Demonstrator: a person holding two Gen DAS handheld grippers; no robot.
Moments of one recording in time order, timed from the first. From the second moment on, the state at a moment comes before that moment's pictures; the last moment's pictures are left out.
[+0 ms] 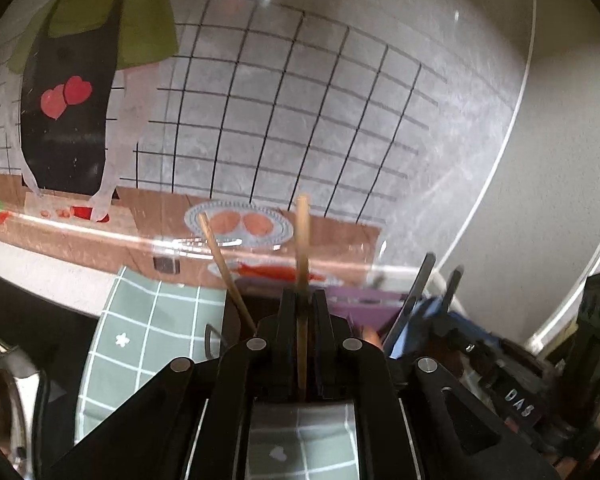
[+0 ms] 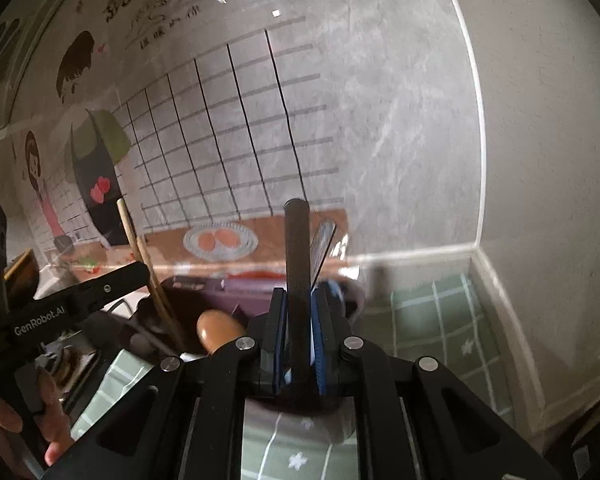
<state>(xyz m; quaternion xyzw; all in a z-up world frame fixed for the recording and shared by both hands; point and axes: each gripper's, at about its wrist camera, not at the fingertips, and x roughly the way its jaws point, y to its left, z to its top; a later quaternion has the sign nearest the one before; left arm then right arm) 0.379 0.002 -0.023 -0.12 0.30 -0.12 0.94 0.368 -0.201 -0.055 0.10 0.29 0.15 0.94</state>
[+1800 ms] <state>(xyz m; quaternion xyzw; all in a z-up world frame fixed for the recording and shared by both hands) 0.081 -0.003 0.039 0.00 0.30 -0.04 0.95 0.076 -0.184 0.026 0.02 0.29 0.11 0.95</state>
